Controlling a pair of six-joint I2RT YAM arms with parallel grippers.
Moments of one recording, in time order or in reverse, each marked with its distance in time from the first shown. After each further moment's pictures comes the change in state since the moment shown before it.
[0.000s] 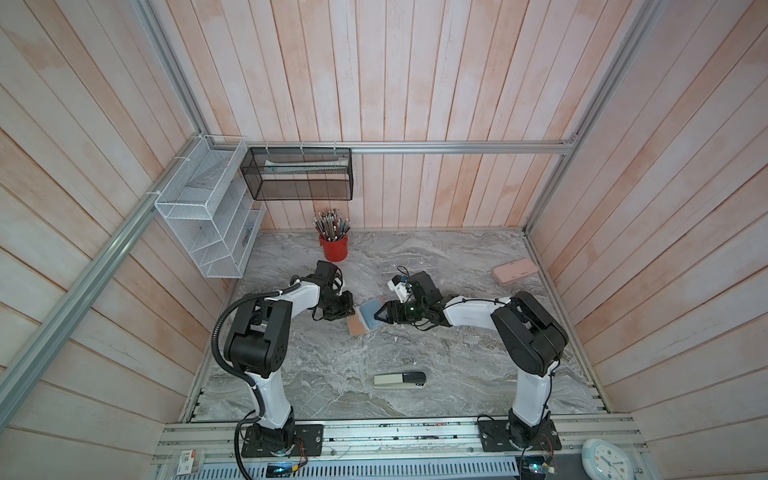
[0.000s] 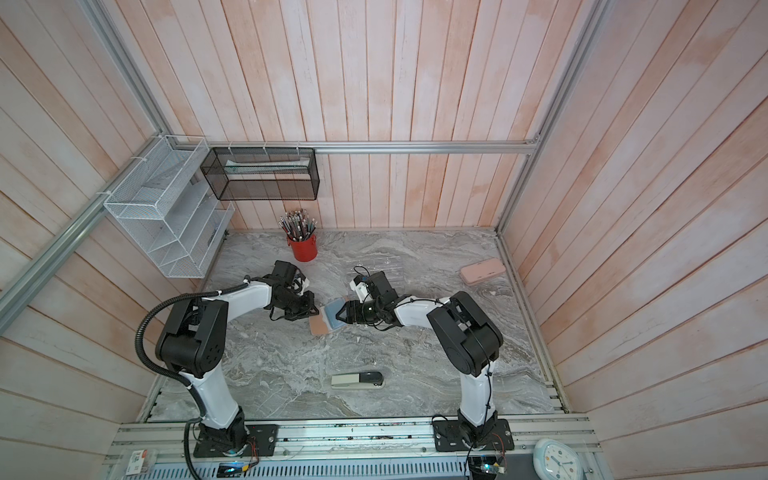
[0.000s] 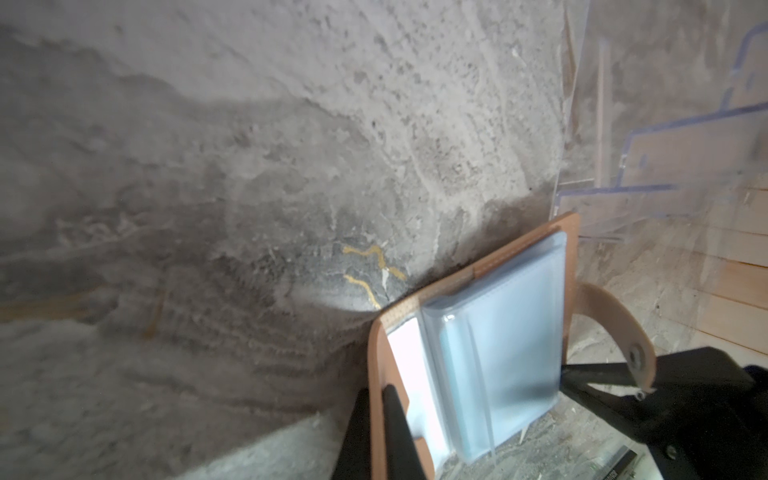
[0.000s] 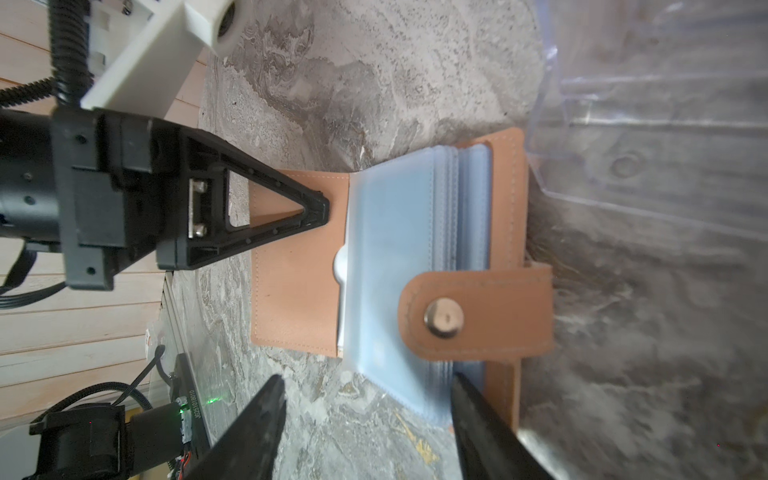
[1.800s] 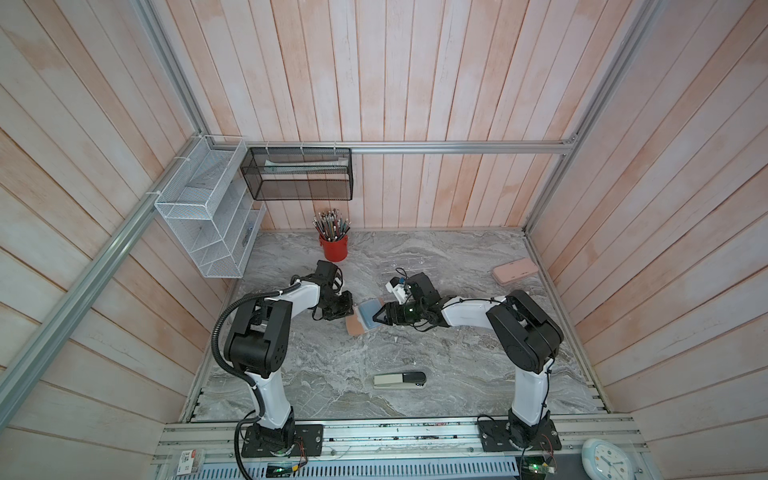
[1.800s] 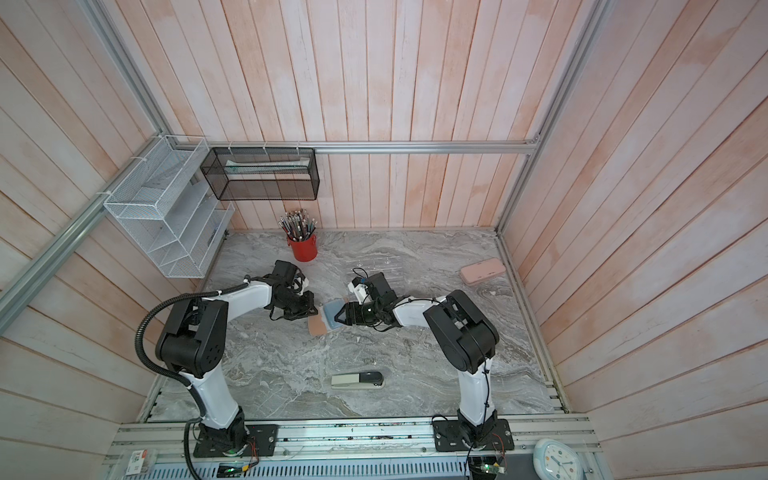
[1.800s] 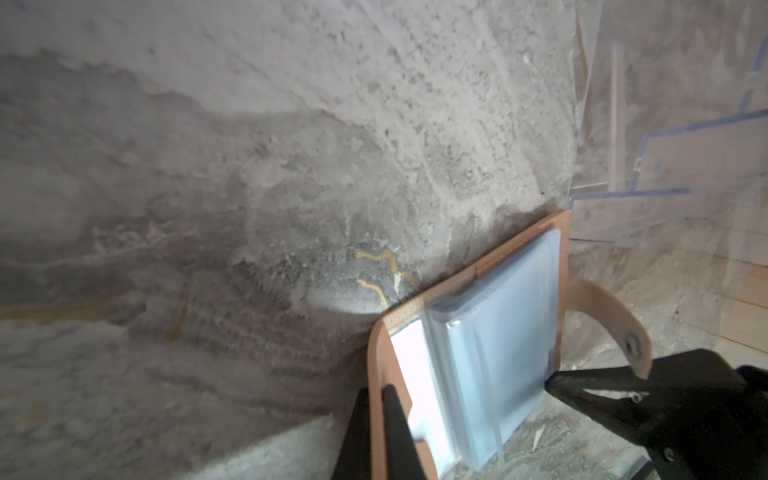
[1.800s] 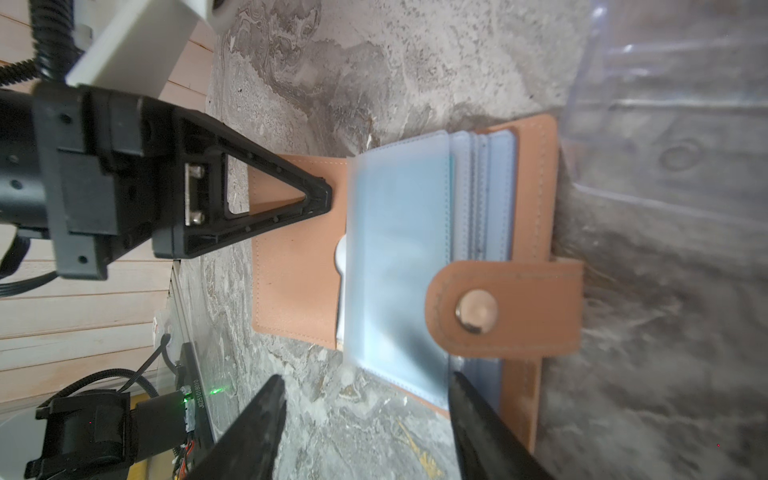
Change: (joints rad) left arm -0.001 0.000 0.005 -0.007 -0.031 0.012; right arm -0.002 0.033 0.001 0.030 -0.040 -0.009
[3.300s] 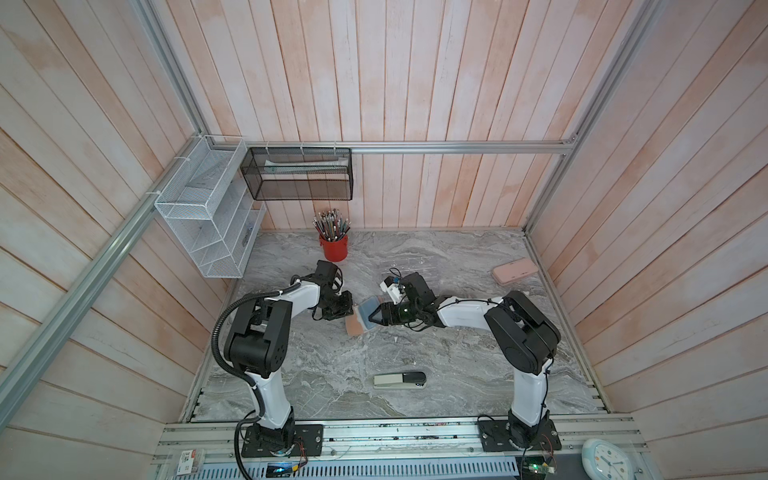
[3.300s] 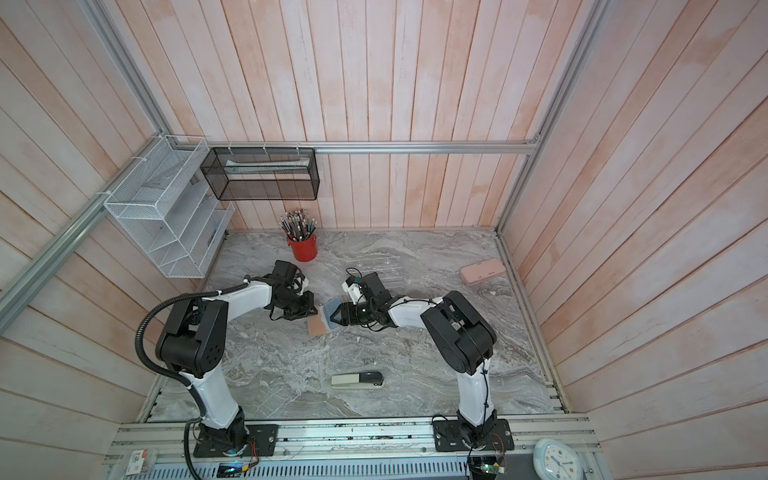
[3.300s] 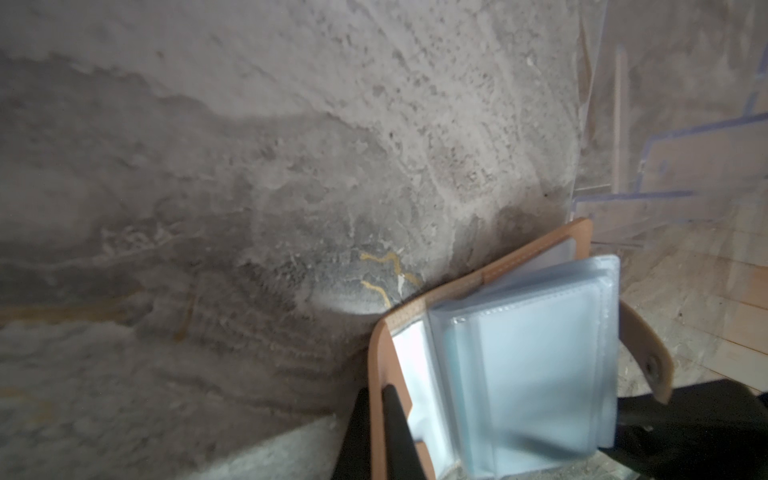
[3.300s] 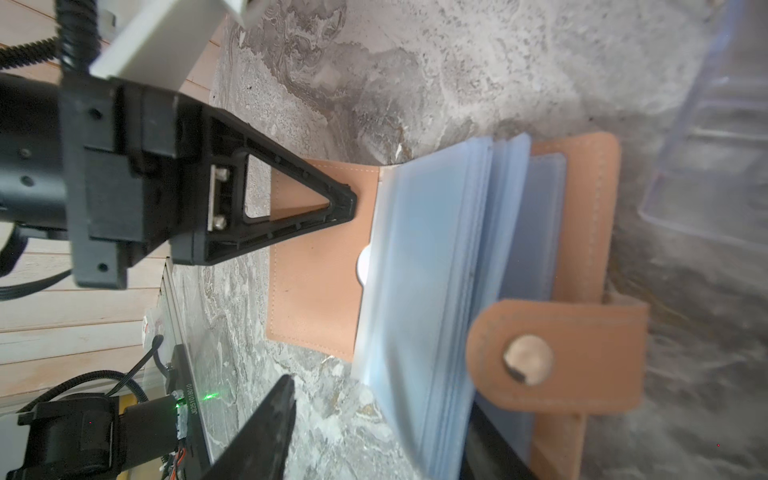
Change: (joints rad) left arm -0.001 0.000 0.000 0.000 -0.005 0.000; right arm 0.041 0.005 0.045 -0.014 0.038 -0.014
